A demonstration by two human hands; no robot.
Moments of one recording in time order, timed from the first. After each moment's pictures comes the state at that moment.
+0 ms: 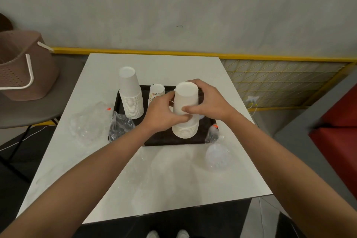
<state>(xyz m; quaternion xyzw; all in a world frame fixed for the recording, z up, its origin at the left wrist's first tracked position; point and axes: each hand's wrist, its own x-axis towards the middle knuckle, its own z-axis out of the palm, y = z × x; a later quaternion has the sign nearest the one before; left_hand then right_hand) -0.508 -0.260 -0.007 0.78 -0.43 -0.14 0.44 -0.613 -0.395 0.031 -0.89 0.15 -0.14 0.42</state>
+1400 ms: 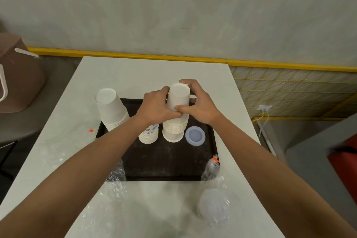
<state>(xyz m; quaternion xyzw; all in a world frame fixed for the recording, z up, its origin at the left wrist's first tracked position) -0.414 -0.373 -0.016 0.85 -0.42 -0.12 0.31 -0.516 -0.503 -0.014 -0.84 0.14 -0.15 0.50</state>
